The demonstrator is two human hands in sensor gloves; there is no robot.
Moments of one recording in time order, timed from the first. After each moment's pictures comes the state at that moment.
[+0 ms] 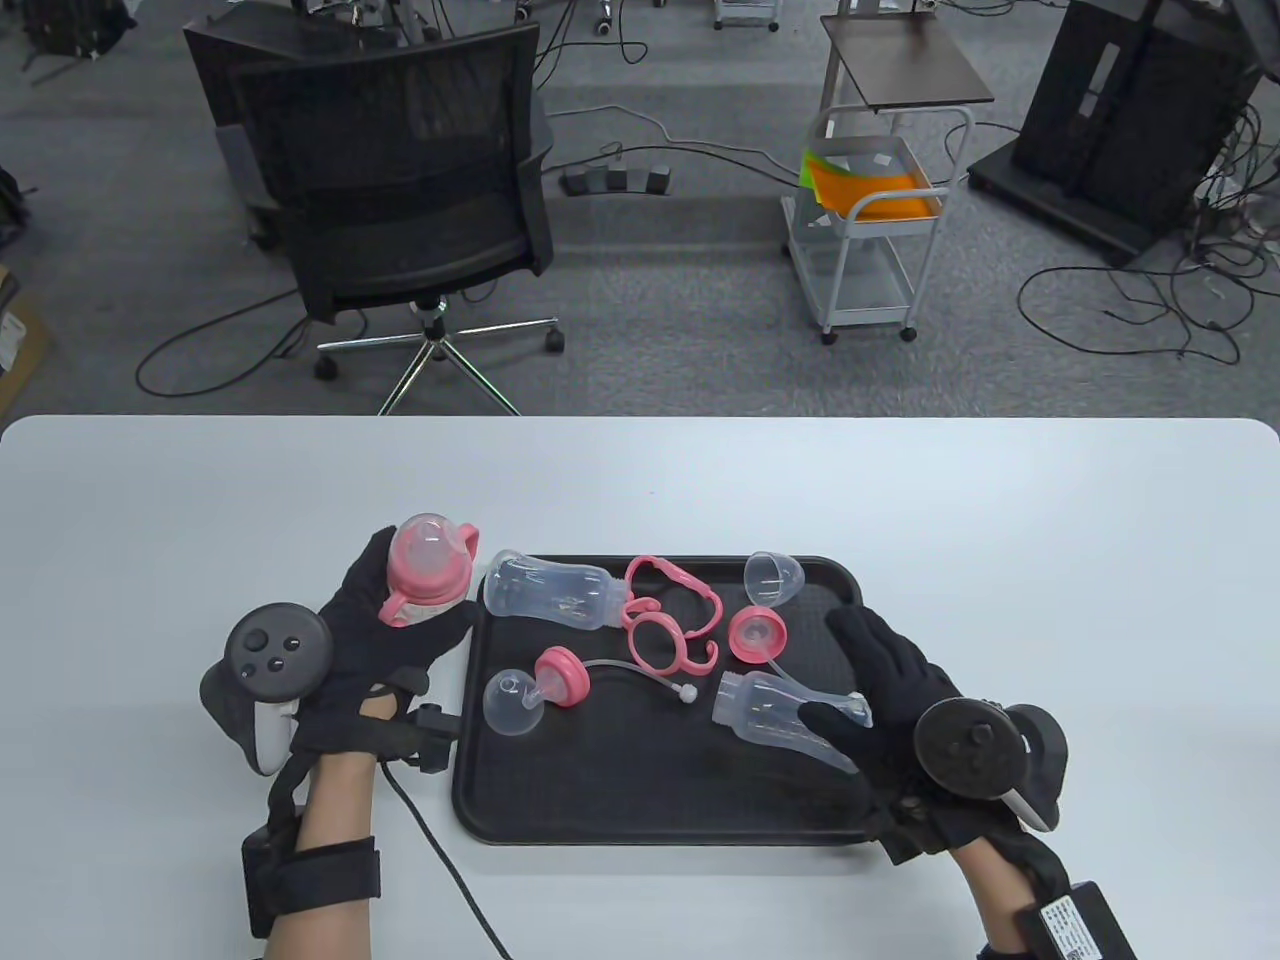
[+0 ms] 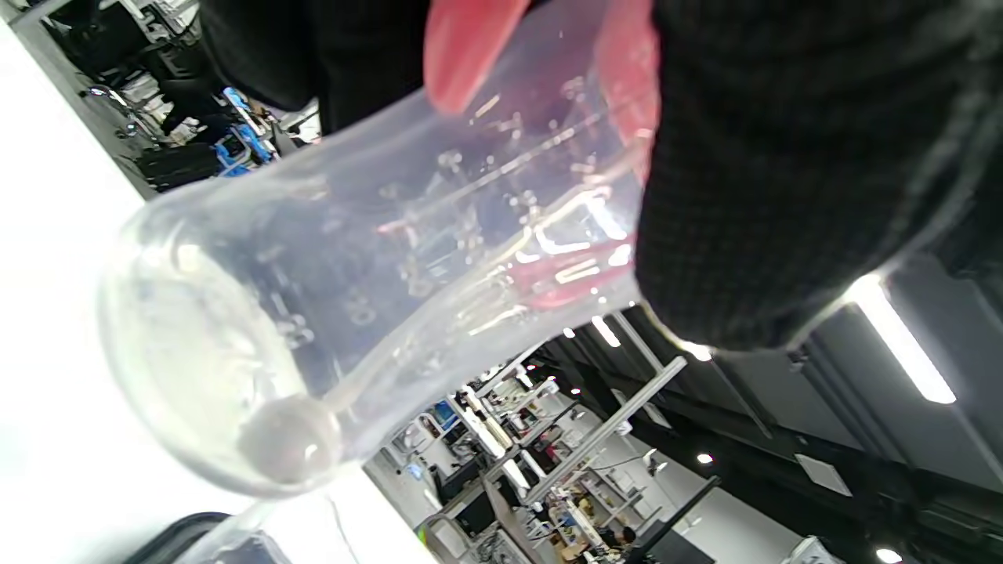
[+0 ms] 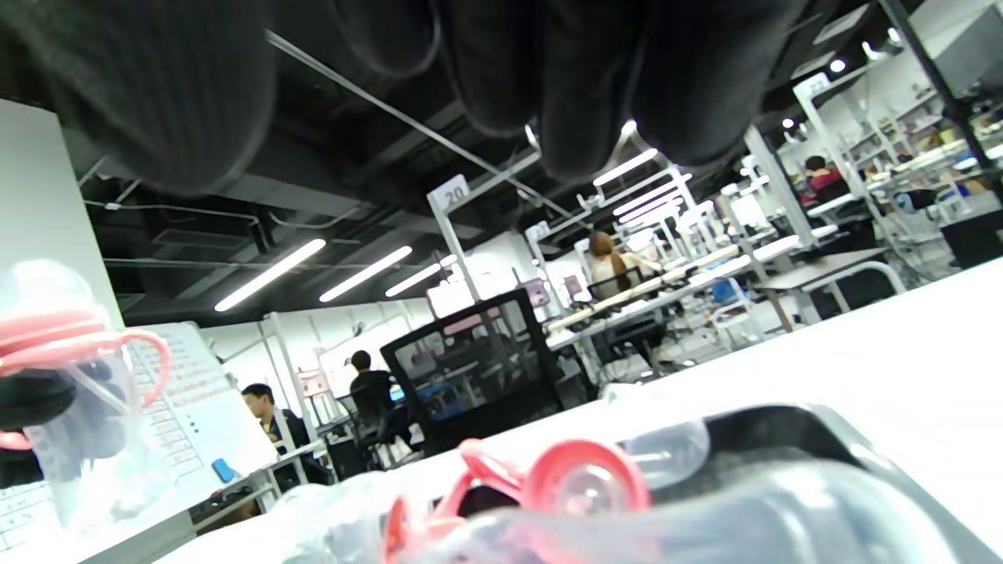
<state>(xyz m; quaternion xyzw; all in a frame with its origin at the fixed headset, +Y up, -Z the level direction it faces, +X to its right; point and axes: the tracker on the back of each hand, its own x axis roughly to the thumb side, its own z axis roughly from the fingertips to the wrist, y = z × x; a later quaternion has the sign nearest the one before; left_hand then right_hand) -0.279 -0.649 -0.359 0.17 0.05 0.42 0.89 0.216 -0.656 -0.307 0.16 -0.17 0.94 0.26</state>
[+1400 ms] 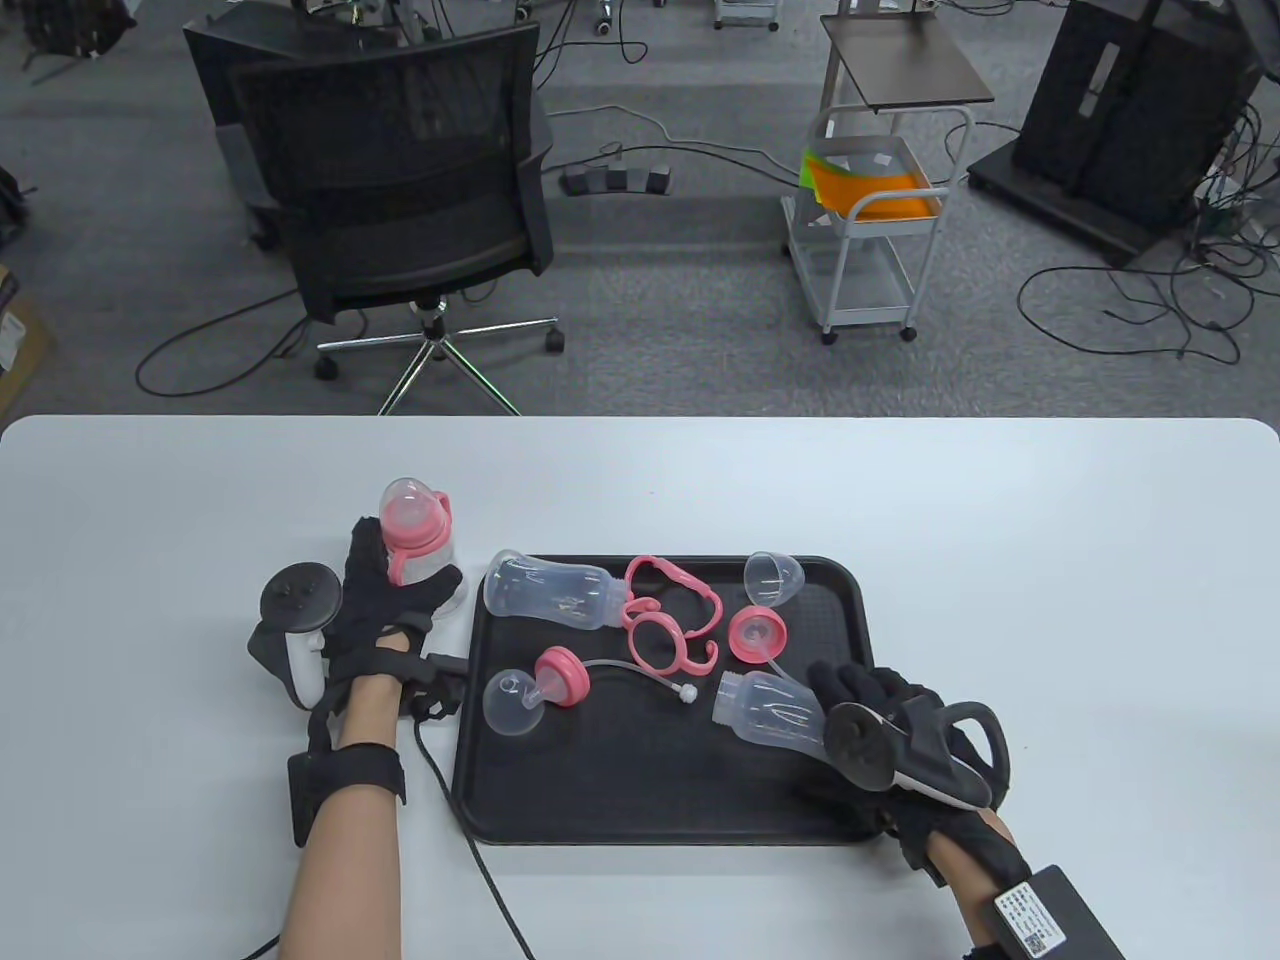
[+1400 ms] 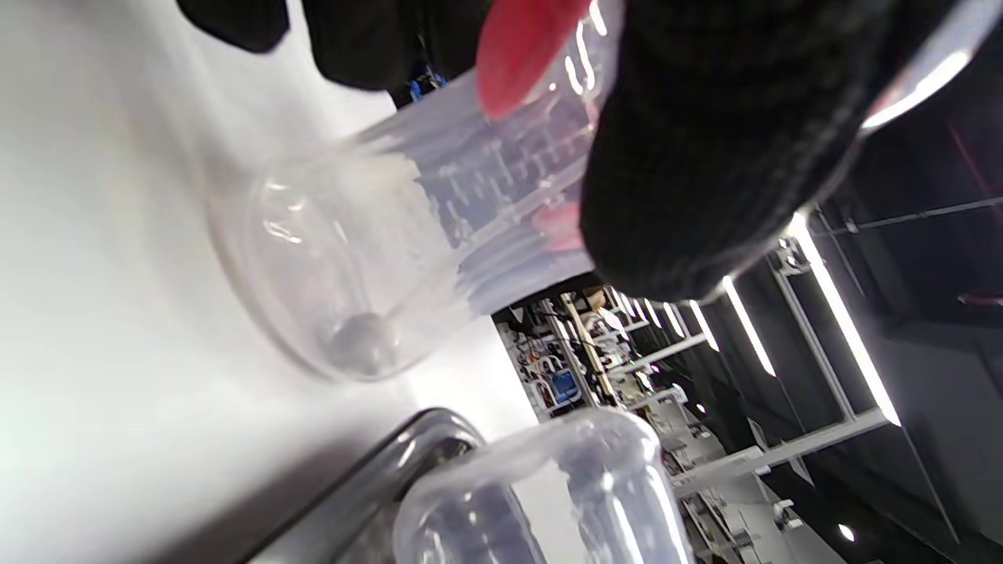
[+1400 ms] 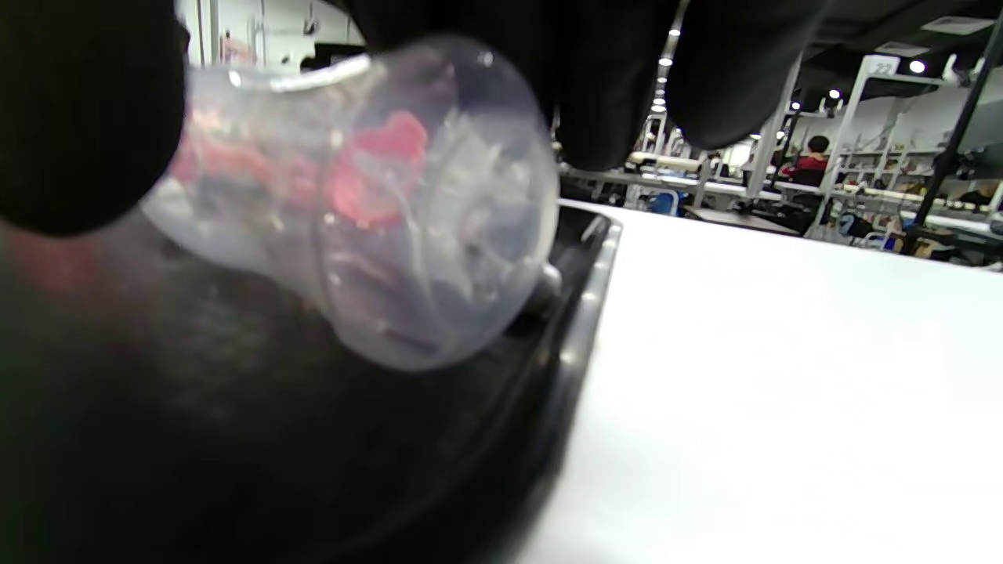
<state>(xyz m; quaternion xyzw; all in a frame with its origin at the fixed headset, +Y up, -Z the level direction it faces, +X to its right) -0.308 -0.755 -0.438 0.07 0.16 0.51 0.84 0.188 -0.719 -0.330 0.15 0.00 0.99 -0.06</state>
